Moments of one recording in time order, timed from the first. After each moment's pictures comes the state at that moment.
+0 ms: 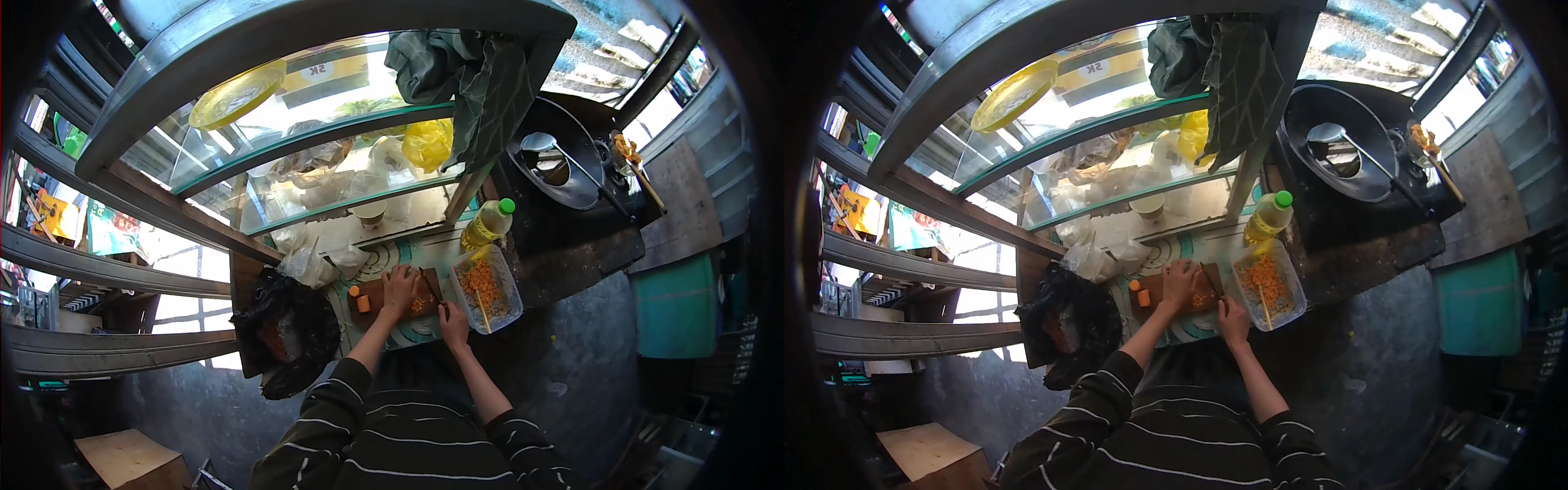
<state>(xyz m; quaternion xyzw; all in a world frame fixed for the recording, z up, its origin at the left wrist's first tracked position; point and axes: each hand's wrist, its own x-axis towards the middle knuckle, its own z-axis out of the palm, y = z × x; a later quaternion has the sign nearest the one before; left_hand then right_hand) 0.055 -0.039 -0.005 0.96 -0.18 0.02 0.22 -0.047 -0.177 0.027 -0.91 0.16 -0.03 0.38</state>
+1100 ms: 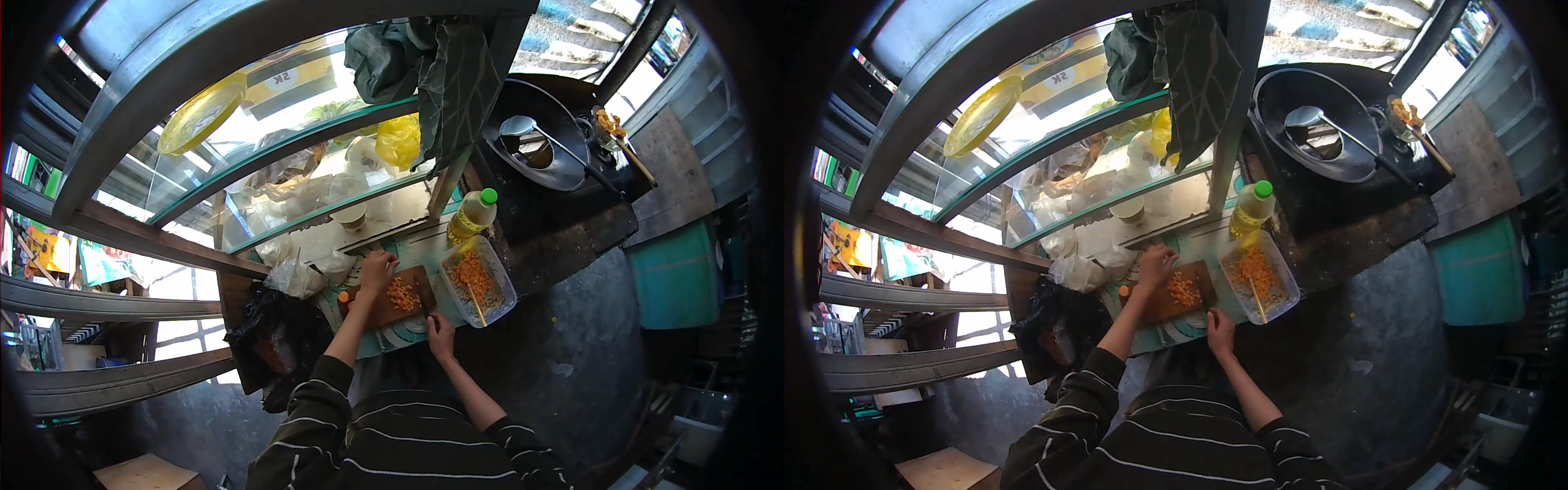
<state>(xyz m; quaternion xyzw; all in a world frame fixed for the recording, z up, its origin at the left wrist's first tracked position) 0.109 -0.022 0.017 0.91 -0.24 -0.02 0.33 -0.082 -0.155 -0.012 -0.83 0.23 -0.07 0.51</state>
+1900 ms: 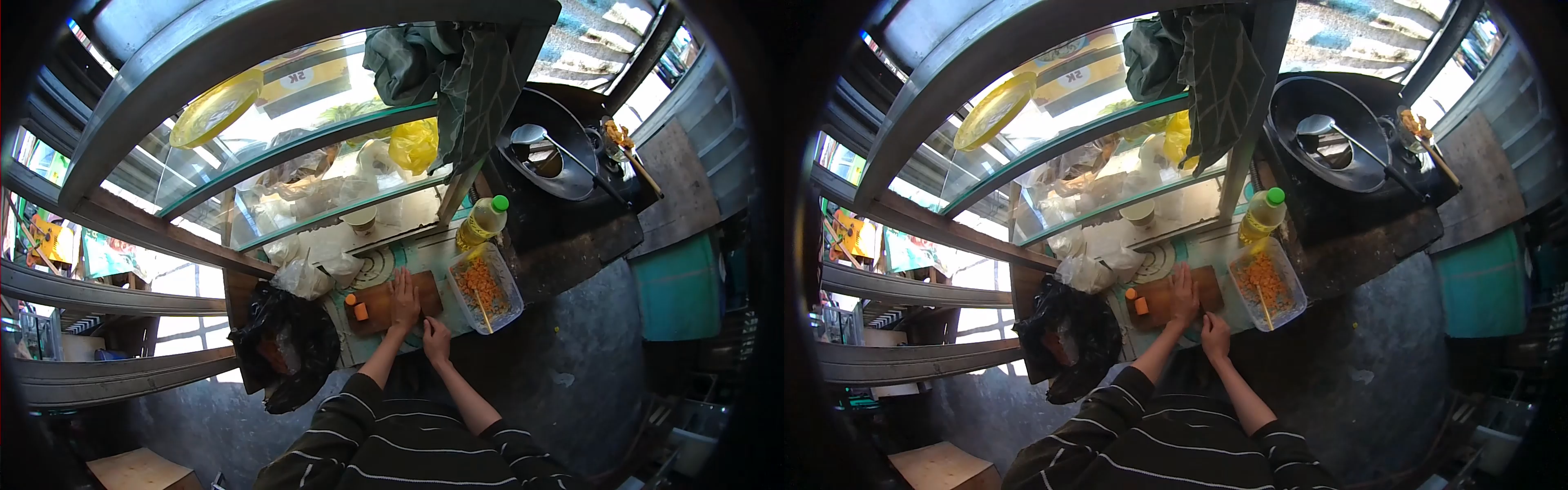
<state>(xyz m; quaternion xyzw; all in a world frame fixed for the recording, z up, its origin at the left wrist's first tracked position) 0.028 -0.057 -0.023 0.92 -0.15 0.04 0.35 -0.069 -0.131 0.011 -0.86 0.22 -0.05 0.46</state>
